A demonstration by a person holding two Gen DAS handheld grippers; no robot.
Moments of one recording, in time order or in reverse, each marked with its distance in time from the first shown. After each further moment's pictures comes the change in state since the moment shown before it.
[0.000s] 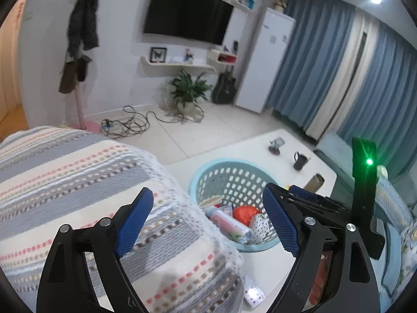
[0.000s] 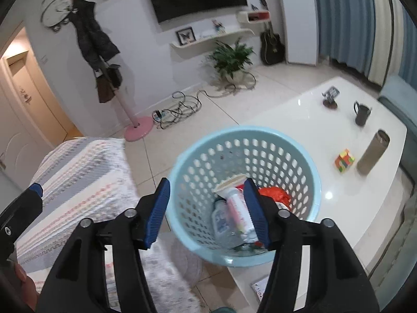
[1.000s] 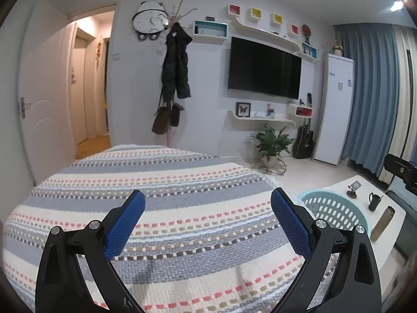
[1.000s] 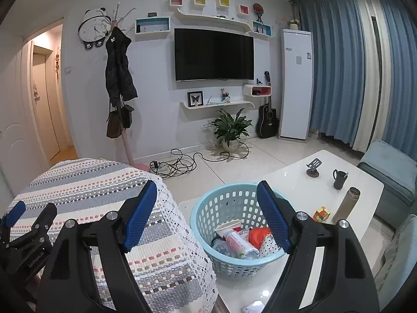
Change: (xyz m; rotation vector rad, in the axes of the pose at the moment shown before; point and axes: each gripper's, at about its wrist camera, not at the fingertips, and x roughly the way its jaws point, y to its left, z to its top) left arm -0.099 0.056 -0.077 -0.036 -0.346 0.468; right arm -0.115 0.079 -0.060 -0.171 -0.385 -0.096
